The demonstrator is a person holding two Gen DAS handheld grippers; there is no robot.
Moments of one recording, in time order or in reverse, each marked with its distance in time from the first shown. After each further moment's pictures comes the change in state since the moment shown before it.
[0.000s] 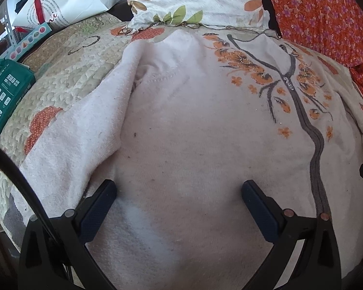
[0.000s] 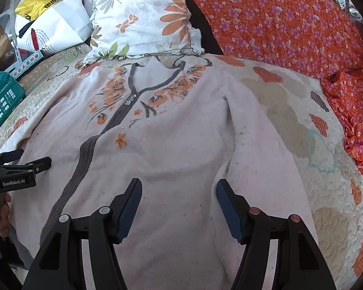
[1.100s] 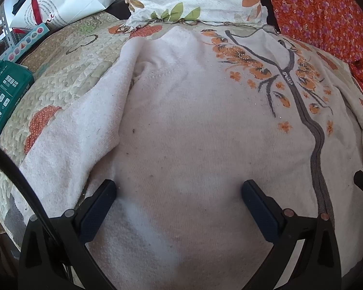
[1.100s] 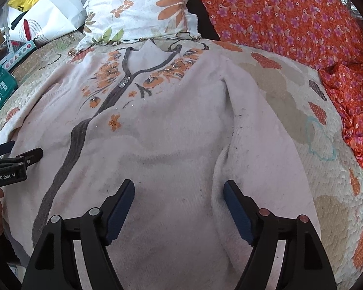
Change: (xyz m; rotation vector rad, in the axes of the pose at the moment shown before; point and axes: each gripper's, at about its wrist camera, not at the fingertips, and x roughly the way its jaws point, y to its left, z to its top) left arm 0.000 -0.002 -0.003 0.014 0.021 0.004; right arm 0.009 0.005 -0.006 -0.010 0.079 -0.041
